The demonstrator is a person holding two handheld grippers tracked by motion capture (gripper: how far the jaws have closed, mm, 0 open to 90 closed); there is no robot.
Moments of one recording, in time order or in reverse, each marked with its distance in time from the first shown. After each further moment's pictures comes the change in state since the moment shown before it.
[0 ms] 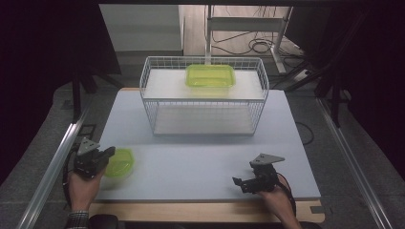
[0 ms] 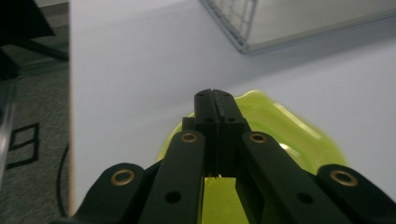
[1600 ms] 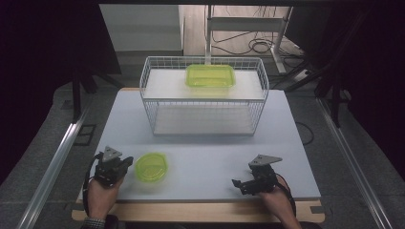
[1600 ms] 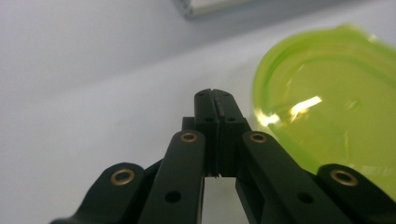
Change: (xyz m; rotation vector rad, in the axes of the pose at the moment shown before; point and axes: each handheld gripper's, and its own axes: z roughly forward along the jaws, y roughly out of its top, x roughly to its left) left arm -0.053 -0.013 0.015 0.114 -0.072 0.012; right arm 0.002 -0.001 0.003 0.036 0.008 -0.025
